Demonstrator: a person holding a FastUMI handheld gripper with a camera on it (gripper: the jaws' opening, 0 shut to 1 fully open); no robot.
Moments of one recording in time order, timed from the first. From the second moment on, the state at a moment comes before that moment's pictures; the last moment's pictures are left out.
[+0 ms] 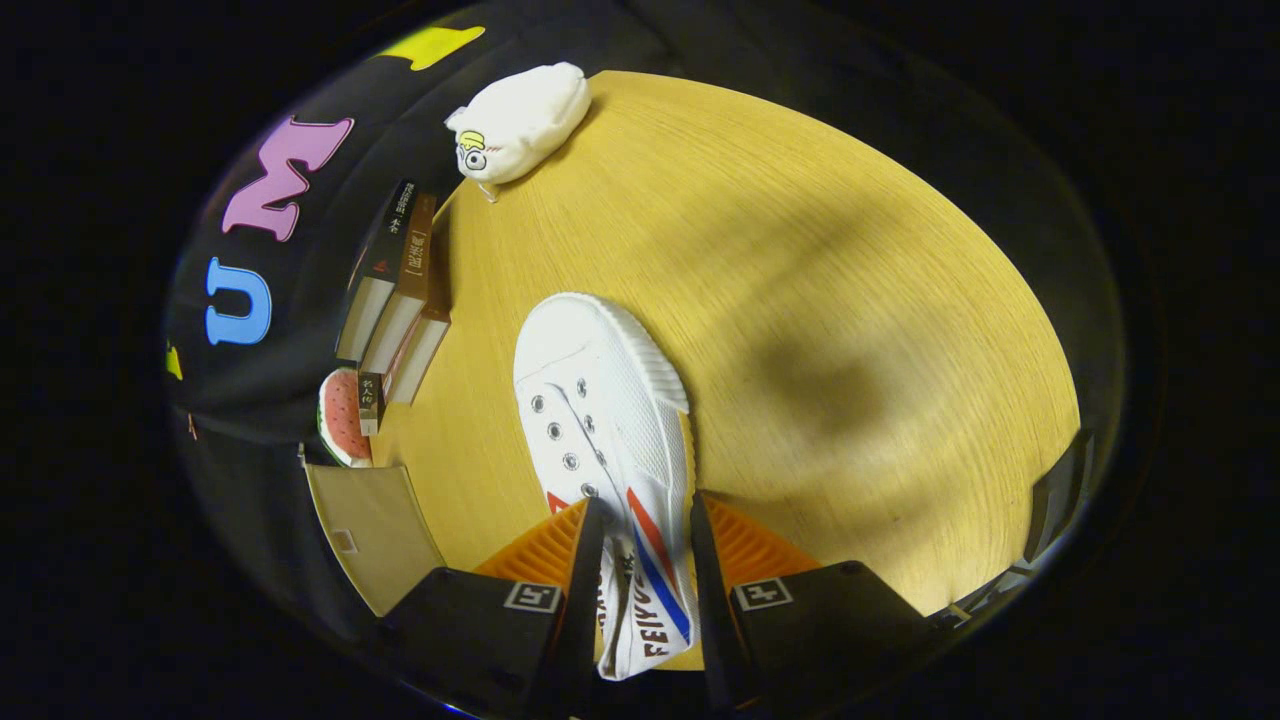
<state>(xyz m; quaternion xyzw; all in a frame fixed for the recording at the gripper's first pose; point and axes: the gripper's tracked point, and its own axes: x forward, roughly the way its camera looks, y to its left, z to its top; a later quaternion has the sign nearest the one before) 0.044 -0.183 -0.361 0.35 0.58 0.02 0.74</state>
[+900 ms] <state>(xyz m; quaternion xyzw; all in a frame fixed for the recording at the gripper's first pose) 0.060 -0.069 -0.186 0.47 0.50 0.12 0.72</state>
